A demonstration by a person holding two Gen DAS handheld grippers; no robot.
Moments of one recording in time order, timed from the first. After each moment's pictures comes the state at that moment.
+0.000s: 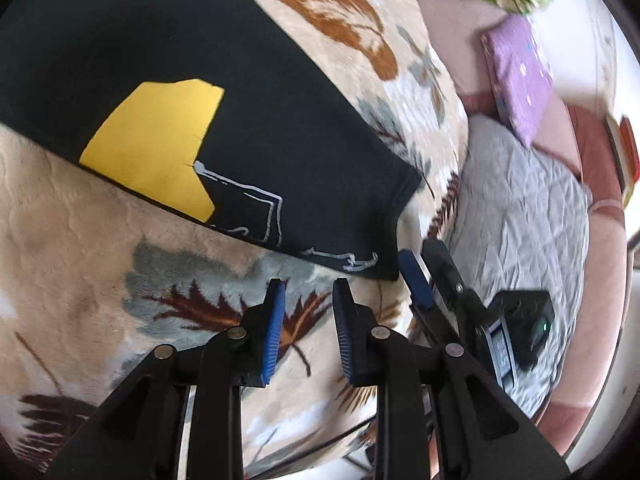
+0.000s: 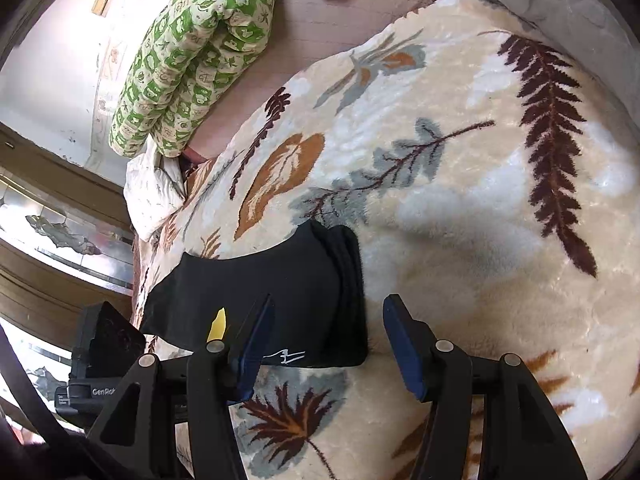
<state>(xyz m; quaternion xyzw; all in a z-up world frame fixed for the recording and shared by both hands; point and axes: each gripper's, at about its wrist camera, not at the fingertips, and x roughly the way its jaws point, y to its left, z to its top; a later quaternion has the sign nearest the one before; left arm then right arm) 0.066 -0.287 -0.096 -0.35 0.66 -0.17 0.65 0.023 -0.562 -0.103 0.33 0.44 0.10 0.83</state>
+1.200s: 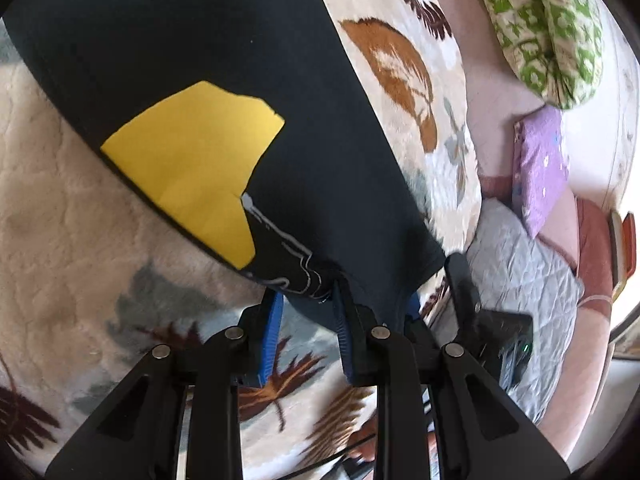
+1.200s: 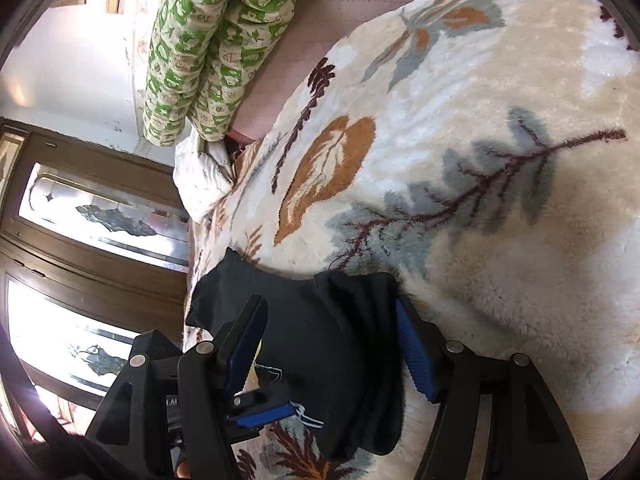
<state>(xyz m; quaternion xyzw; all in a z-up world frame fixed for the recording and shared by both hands) 0.074 -0.273 -0.126 -0.45 0.61 -0.08 0.65 0.093 -0.560 -0.132 0.38 0.45 0.24 0.78</state>
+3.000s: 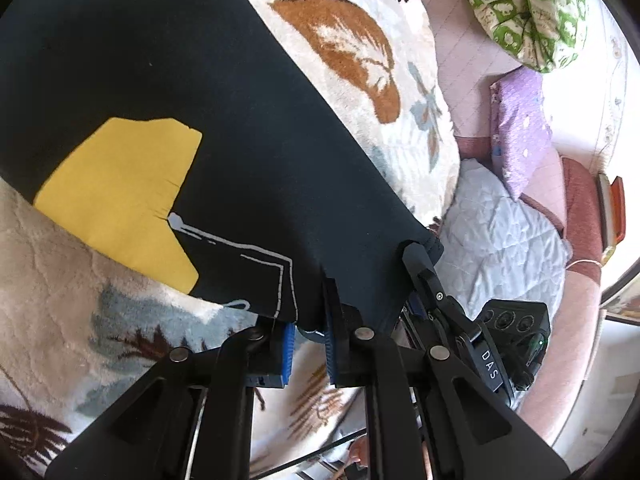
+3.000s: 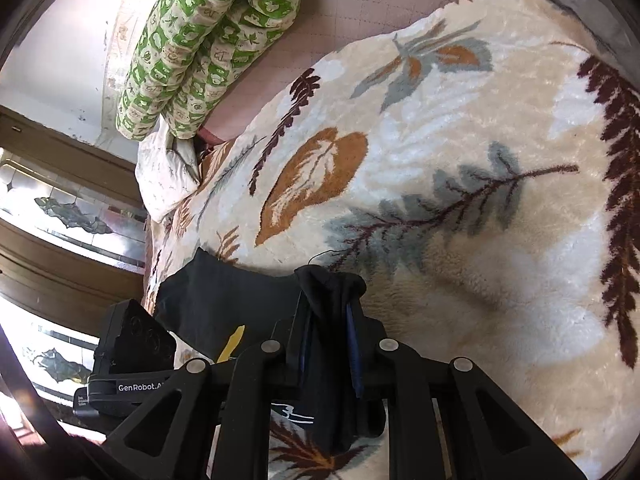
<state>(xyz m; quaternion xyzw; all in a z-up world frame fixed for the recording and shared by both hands) 0.108 -0.282 -0.108 -0.42 0.64 -0.17 0.62 0.082 -0.546 -0.090 0.31 0.48 0.15 0.81</state>
